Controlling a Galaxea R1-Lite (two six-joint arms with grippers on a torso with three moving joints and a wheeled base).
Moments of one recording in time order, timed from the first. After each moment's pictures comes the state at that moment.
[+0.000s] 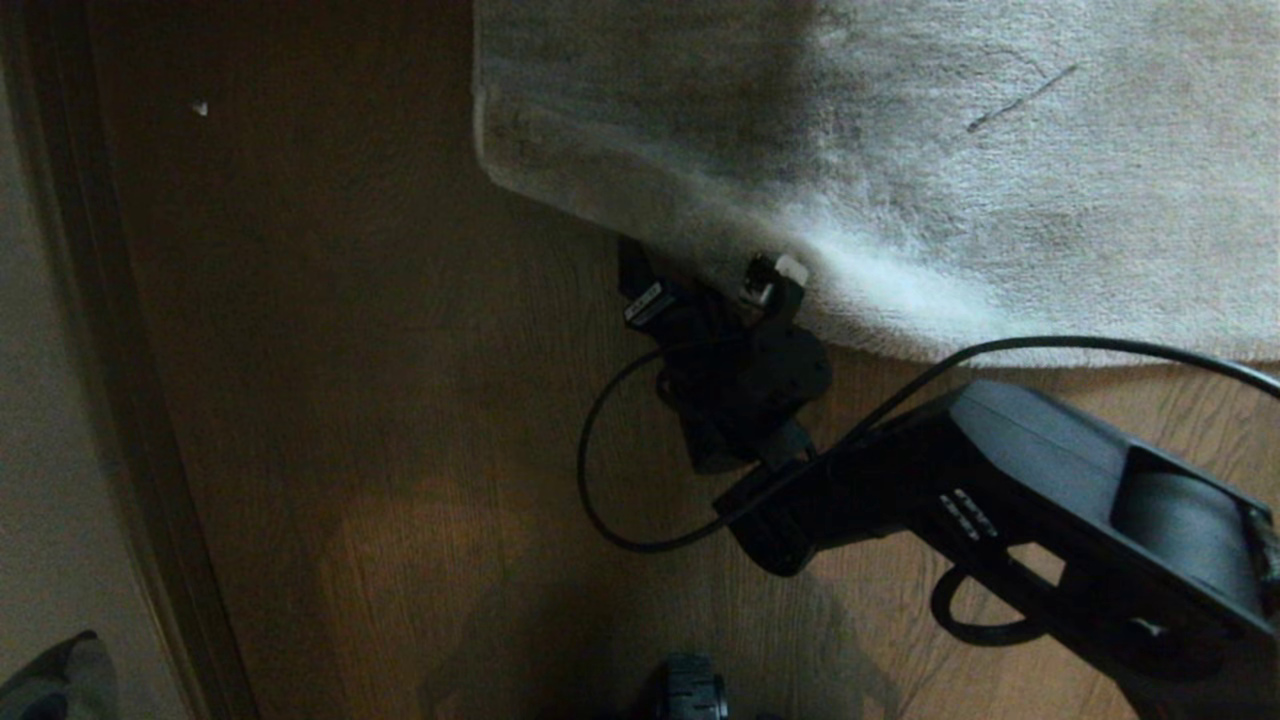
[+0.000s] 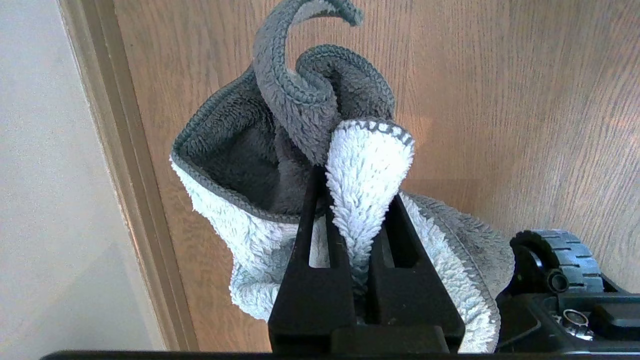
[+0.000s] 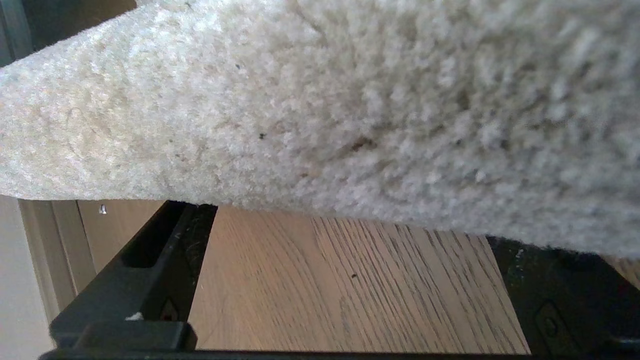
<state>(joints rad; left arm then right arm) 0.00 0.00 0.00 0.00 -0.02 -0.01 0.77 2.41 -1.51 -1.52 -0.46 0.41</state>
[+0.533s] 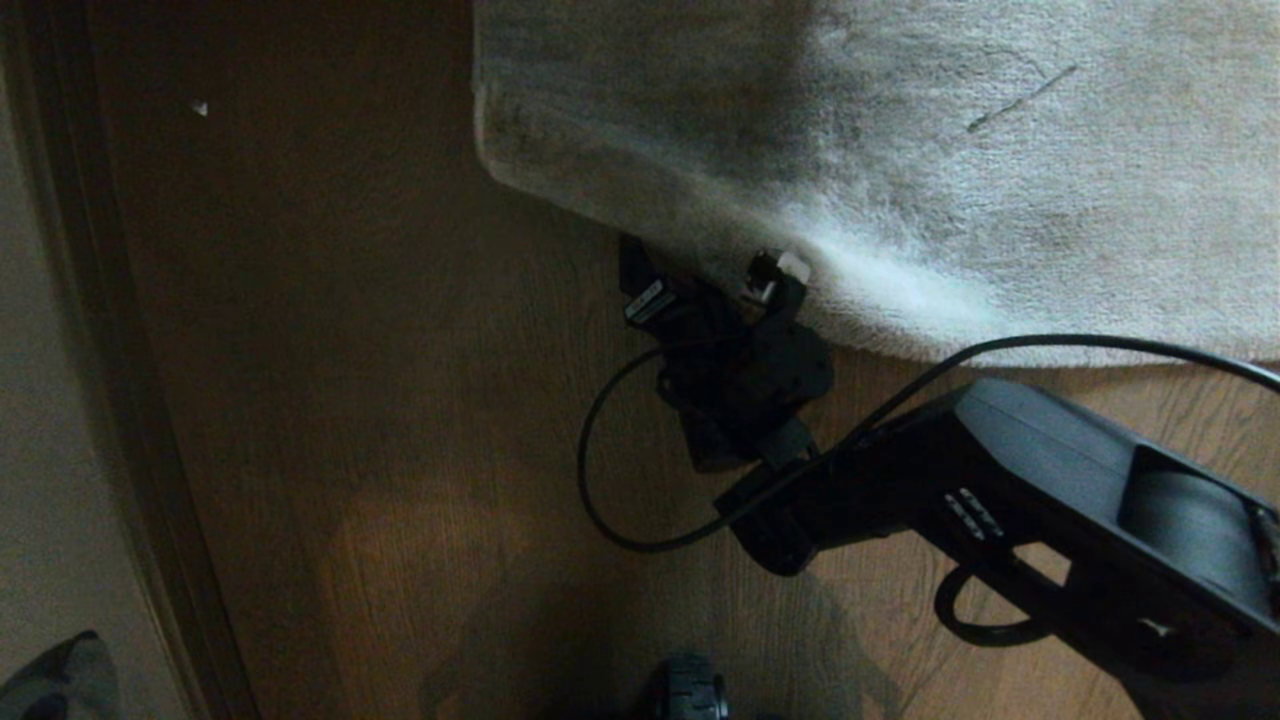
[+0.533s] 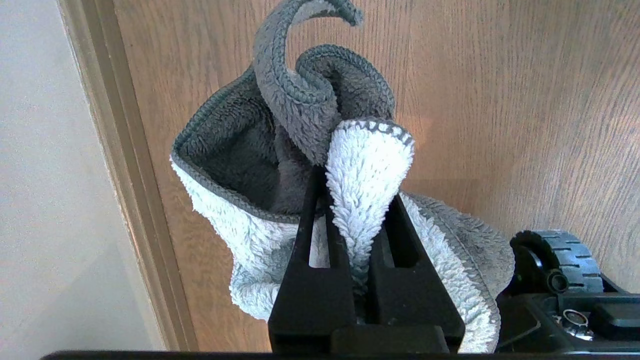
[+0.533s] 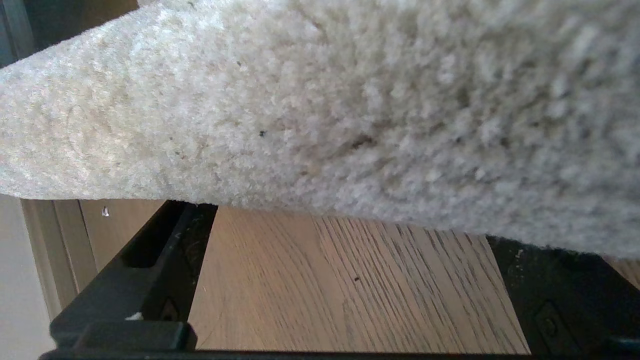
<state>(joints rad) 0.00 0.00 0.00 0.00 -0.02 -0.01 0.77 2.40 -1.50 -1.52 -0.46 0.41</state>
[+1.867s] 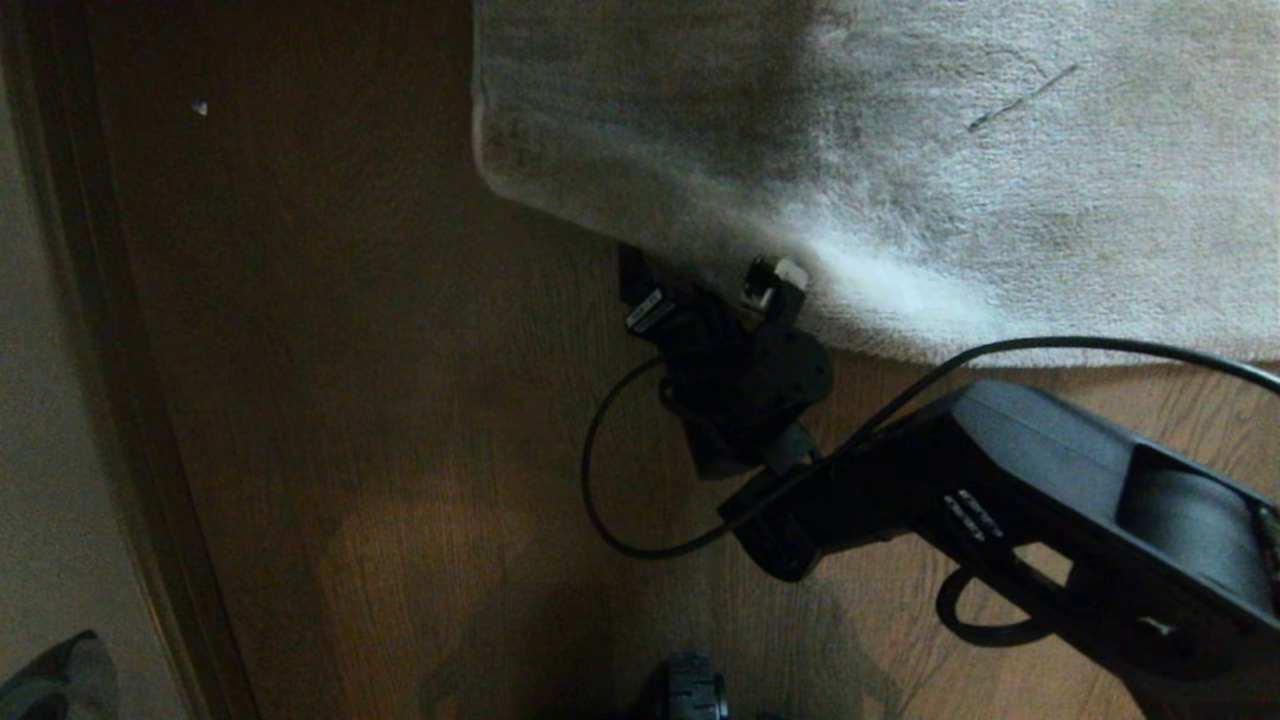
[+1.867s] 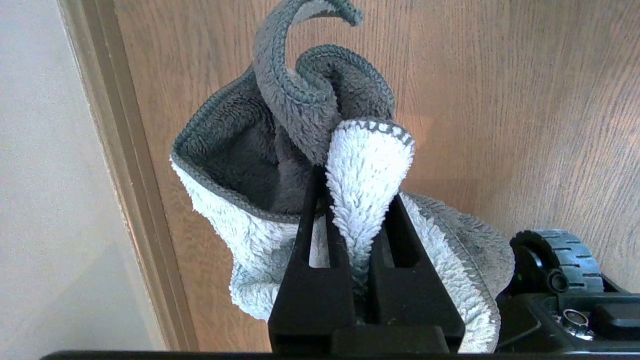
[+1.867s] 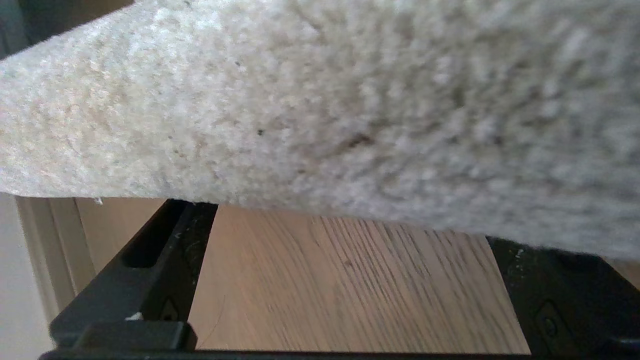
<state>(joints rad) 0.00 0.00 0.00 0.00 -0.02 -0.01 0.77 2.40 -1.47 -1.52 -0.45 0.41</state>
